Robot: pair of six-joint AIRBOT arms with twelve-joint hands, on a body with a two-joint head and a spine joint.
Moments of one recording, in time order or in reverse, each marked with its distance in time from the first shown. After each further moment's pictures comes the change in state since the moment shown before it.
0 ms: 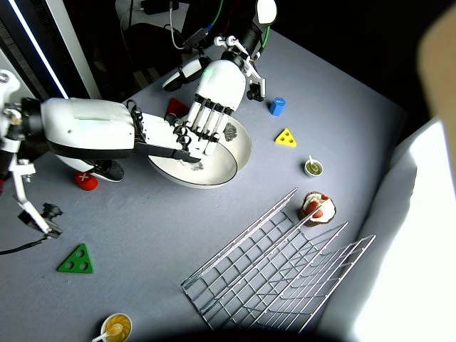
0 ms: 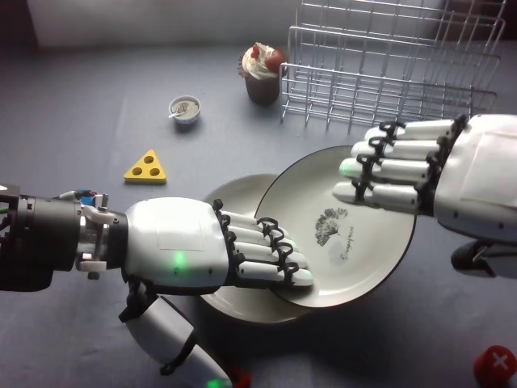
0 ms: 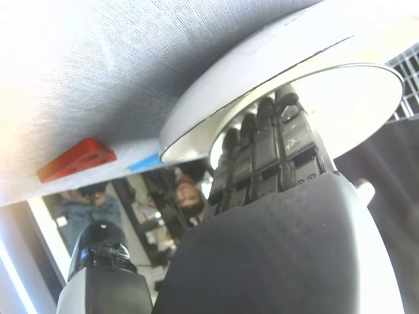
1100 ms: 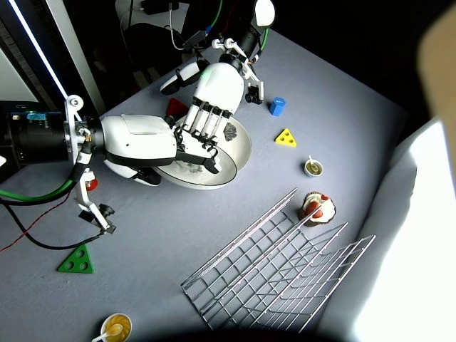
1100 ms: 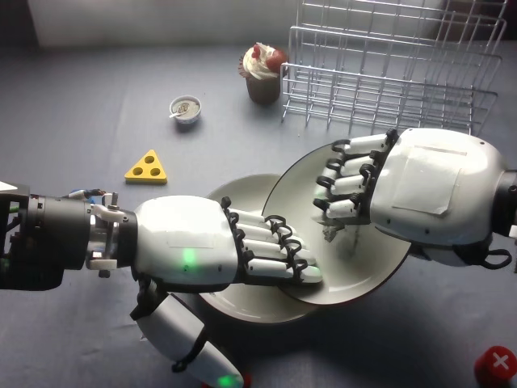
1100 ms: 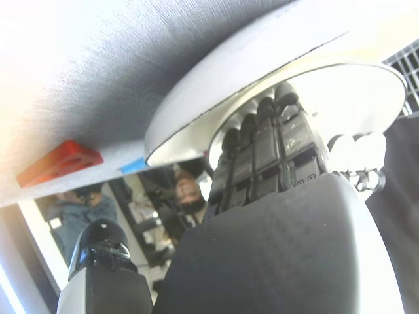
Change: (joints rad) left arm -0.010 -0.017 0.001 -0.012 0.014 0.001; right arm 0.001 -0.209 0.133 0.050 0.017 -0.095
